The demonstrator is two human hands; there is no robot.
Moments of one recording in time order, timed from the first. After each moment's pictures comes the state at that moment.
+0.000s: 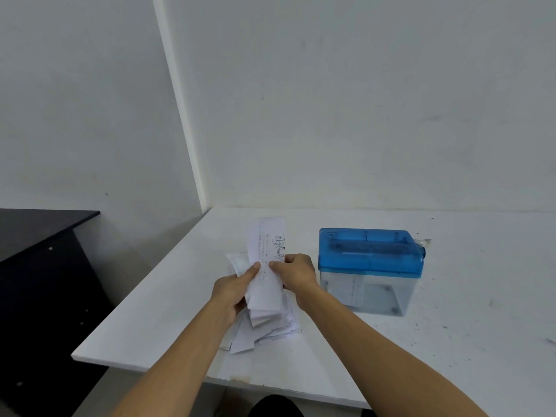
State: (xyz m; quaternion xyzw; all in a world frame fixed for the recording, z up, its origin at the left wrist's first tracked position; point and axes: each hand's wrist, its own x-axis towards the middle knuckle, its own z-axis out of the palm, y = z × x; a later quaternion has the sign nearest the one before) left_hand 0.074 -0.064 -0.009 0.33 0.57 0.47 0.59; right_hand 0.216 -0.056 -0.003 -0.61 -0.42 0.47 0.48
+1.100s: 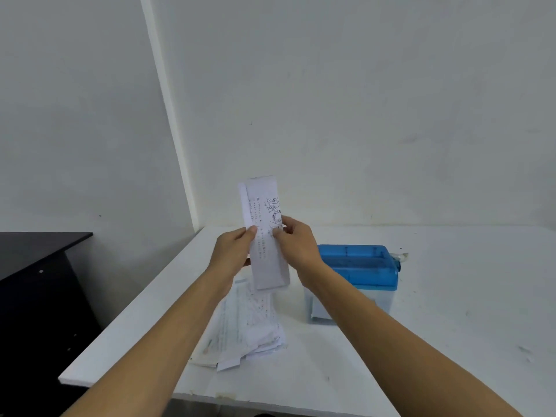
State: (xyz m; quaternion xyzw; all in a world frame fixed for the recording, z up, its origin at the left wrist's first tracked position) left_hand 0.109 -0.076 0.098 0.55 0.48 0.51 0.46; right_hand 0.246 -0.088 0.096 -0.50 -0.54 0.37 0.56
